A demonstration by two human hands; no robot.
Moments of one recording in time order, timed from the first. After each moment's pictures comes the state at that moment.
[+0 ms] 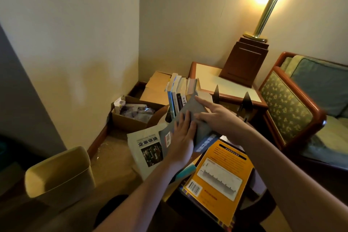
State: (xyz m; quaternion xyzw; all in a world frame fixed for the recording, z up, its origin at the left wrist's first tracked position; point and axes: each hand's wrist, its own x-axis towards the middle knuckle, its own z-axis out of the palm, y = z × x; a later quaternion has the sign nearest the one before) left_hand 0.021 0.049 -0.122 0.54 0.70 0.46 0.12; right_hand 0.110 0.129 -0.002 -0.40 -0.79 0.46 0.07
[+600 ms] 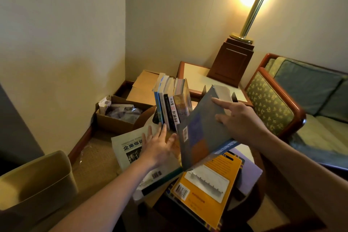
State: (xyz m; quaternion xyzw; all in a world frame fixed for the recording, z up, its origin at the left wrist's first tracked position) left_hand -0.025 0.072 -0.182 0.49 0.80 0.25 0.22; right_hand 0.167 0.152 0.016 -0.45 -0.84 0.24 0.15
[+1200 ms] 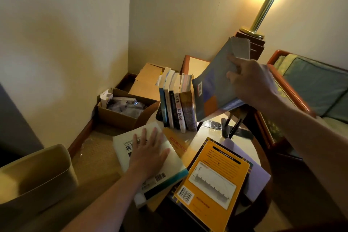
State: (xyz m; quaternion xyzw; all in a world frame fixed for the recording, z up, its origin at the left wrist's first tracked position) left_hand -0.045 0.051 -0.227 0.55 0.82 0.08 0.10; right_hand 0.115 0.196 0.064 -0.40 -0.87 0.05 0.27
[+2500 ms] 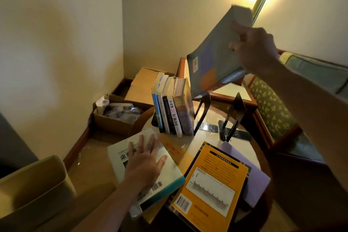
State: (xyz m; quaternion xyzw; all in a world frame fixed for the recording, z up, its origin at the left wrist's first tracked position) left_hand -0.044 0.057 -0.227 0.54 0.83 0.09 0.11; right_hand 0.097 0.248 0.109 -0.40 -0.85 0.07 0.35
